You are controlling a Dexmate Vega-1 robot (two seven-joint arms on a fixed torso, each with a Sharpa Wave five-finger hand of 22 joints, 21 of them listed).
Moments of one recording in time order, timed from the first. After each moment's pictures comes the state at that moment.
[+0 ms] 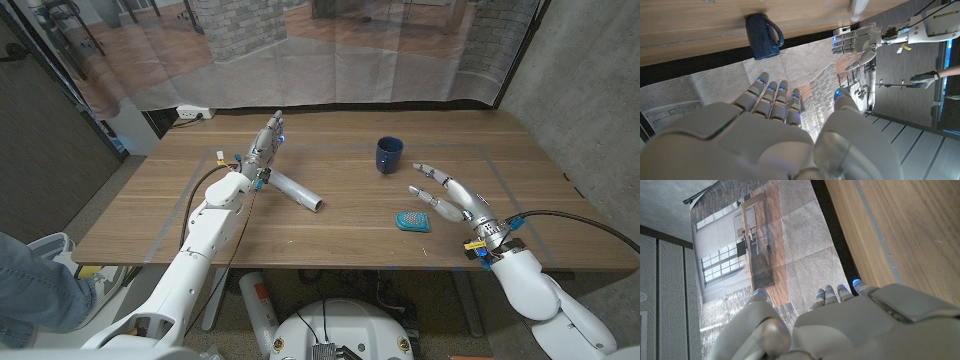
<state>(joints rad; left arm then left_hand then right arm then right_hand) 0.91 0.25 0.09 -1.47 -0.30 -0.03 -0.17 0.27 -0.08 0.24 0.08 0.32 -0.10 0.06 0.20 0.18 -0.10 0.01 0.21 0.18 -0.16 0.01 0.19 0.18 -0.16 -0.04 0.20 0.18 -1.61 -0.38 0.14 -2.00 -0.58 0.45 -0.11 0.35 -0.01 0.34 -0.12 0.22 0.26 -0.06 0.21 0.19 0.31 0.00 0.23 0.18 0.22 -0.04 0.19 0.18 0.23 -0.04 0.31 0.17</state>
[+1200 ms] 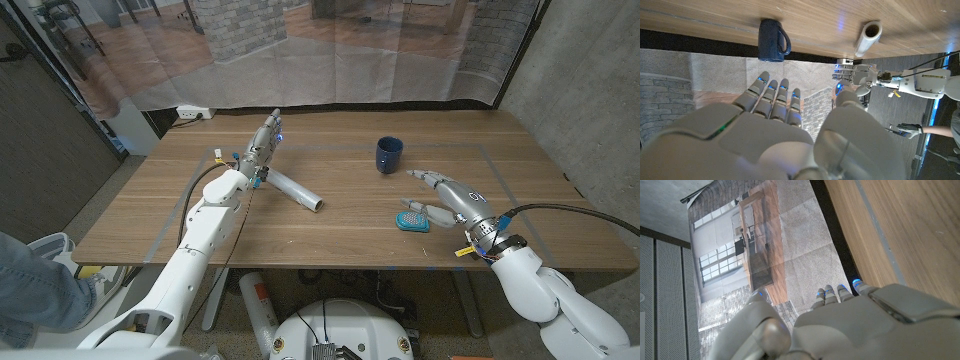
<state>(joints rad) 0.89 0.26 0.09 -1.46 -0.29 -0.02 -0.18 0.27 -0.08 0.24 0.08 0.32 -0.10 0.07 0.20 0.18 -0.10 0.01 0.21 0.18 -0.16 0.01 0.19 0.18 -0.16 -0.04 0.20 0.18 -1.67 -0.44 0.14 -2.15 -0.83 0.30 -0.12 0.44 -0.04 0.37 -0.16 0.23 0.27 -0.06 0.21 0.19 0.35 -0.01 0.24 0.19 0.26 -0.04 0.19 0.18 0.27 -0.03 0.29 0.17</state>
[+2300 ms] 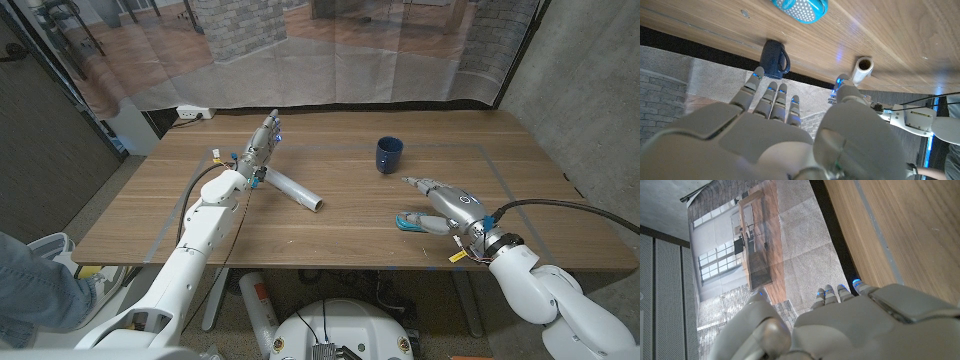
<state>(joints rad) 0.89 0.26 0.08 -1.44 -0.30 -0.03 -0.19 0.27 -0.08 0.23 0.08 0.32 -0.09 0.06 0.20 0.18 -0.09 0.02 0.20 0.18 -0.16 0.01 0.19 0.18 -0.16 -0.04 0.20 0.18 -1.71 -0.47 0.11 -2.27 -0.99 0.14 0.03 0.52 -0.07 0.38 -0.17 0.25 0.13 -0.09 0.18 0.19 0.23 0.01 0.20 0.19 0.21 0.01 0.18 0.18 0.29 0.11 0.25 0.17</state>
